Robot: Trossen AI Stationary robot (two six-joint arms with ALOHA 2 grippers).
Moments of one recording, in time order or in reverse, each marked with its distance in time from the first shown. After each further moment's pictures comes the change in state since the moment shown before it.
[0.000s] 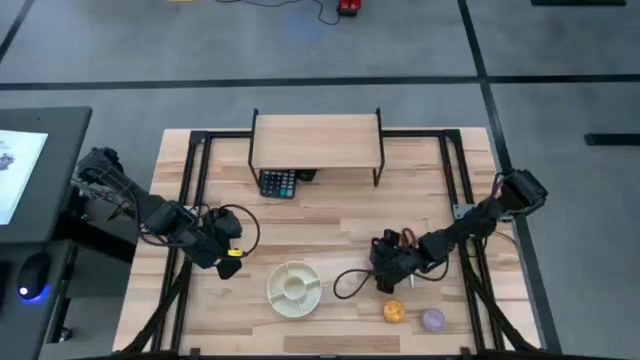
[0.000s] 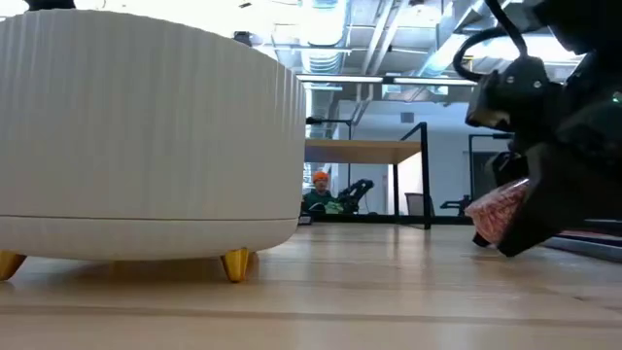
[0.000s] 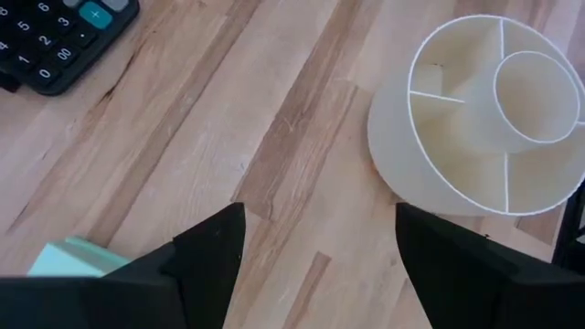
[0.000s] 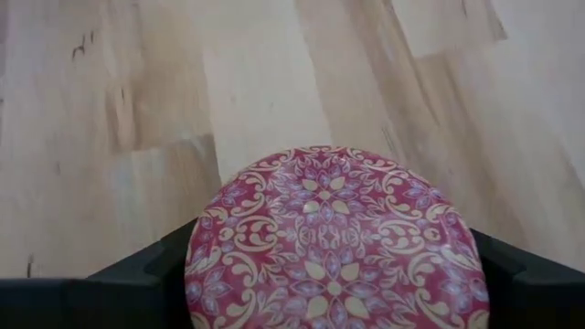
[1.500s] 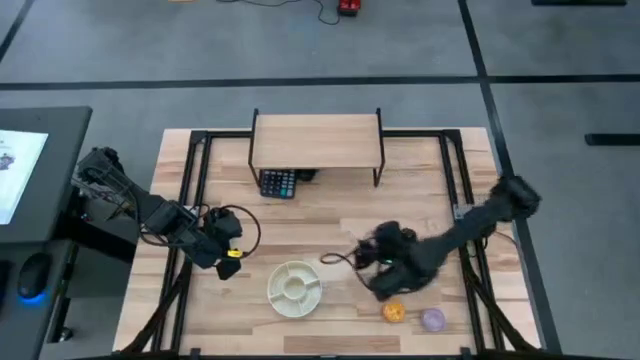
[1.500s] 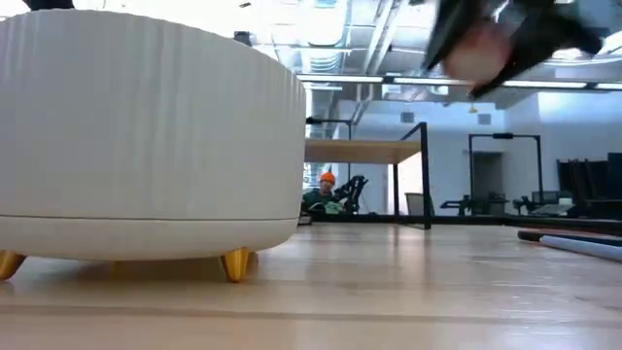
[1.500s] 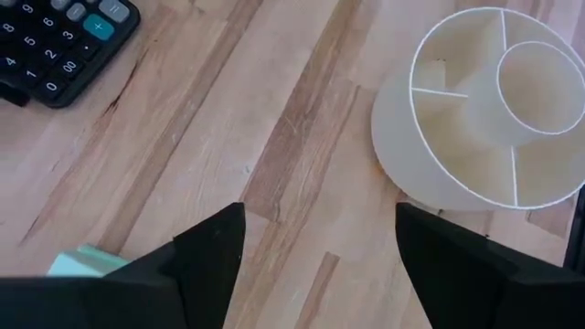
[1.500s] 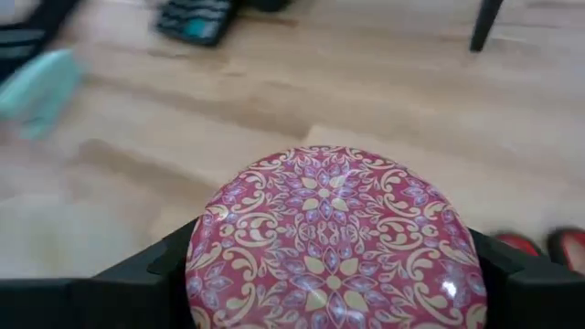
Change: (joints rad) left arm 0.000 0.000 0.001 -0.007 -0.008 0.042; right arm 0.113 0.002 0.698 -1.037 0.419 1.160
